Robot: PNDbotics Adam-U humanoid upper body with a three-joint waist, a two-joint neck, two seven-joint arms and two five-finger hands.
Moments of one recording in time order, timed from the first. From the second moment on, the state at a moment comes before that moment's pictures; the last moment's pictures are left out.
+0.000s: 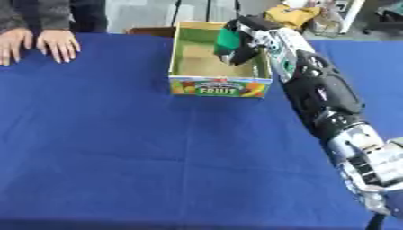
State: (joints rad) left arm -0.16 0.30 0.08 -1.65 0.26 -0.17 -0.06; right arm -1.04 -0.45 0.10 -0.74 0.89 -0.23 0.25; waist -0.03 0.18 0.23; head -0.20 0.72
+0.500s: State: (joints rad) left arm -0.16 0.29 0.08 -1.65 0.26 -0.17 -0.06; right arm -1.02 -0.46 0.13 -0.82 0.89 -0.22 0.23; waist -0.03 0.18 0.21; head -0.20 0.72
